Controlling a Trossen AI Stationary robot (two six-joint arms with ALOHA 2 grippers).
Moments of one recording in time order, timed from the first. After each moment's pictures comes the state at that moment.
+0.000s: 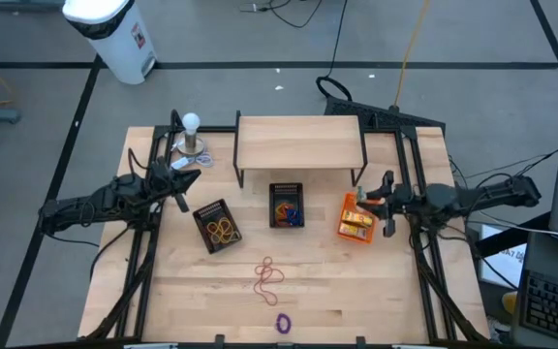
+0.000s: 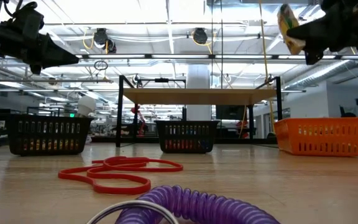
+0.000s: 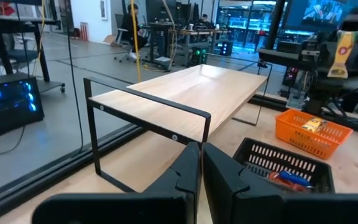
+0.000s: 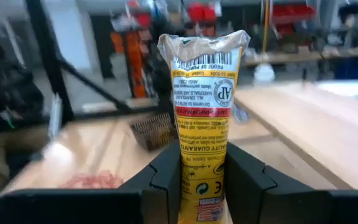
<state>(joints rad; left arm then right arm) 0.11 0.05 0.19 -0.21 -0.41 -0.11 0.20 0.27 0.20 0.06 0.29 0.10</state>
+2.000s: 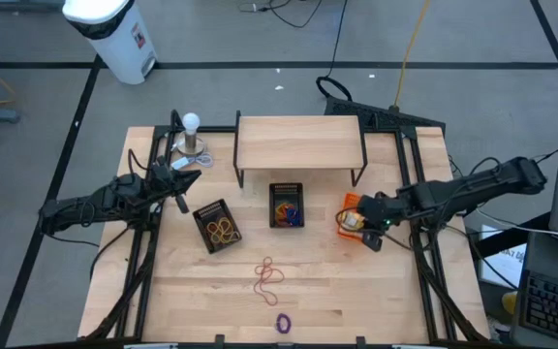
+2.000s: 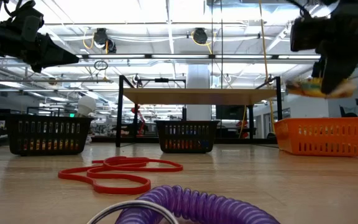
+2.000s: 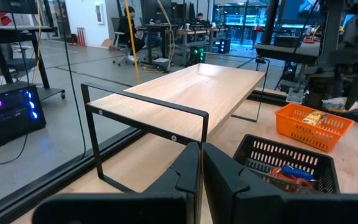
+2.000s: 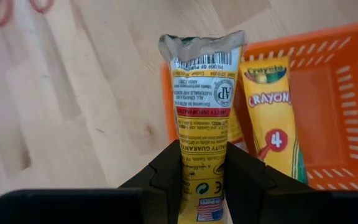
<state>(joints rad) 0.11 0.05 0.19 -0.21 -0.39 -0.06 0.20 0.98 0.68 -0.77 0.00 0.68</state>
